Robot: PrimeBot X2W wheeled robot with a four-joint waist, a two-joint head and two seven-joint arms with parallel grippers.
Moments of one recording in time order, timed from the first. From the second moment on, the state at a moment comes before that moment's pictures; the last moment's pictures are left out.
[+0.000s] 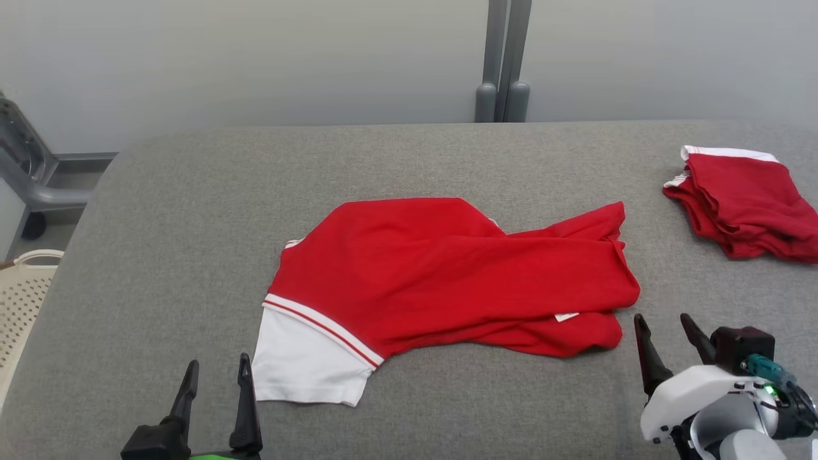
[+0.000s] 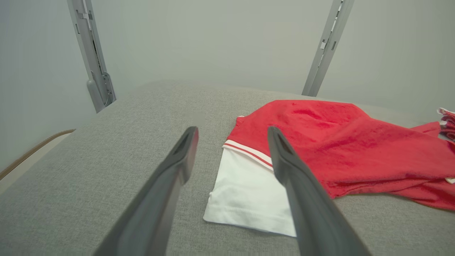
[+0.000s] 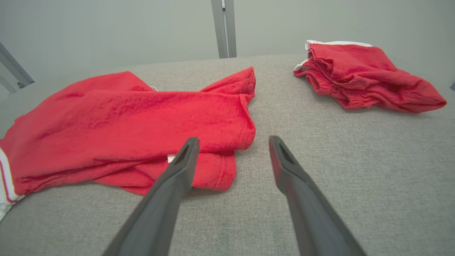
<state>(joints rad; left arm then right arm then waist) 0.12 0.17 -0.22 0.11 -0.38 0.12 -0.26 -0.02 -0.05 -0.09 0.23 0.14 0.13 -0.02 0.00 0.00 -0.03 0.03</state>
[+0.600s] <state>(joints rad) 0.05 0.09 -0.14 0.19 -0.28 -0.01 -0.26 -0.39 -0.05 -0.28 0.41 -0.18 0.13 0.23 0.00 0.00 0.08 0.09</state>
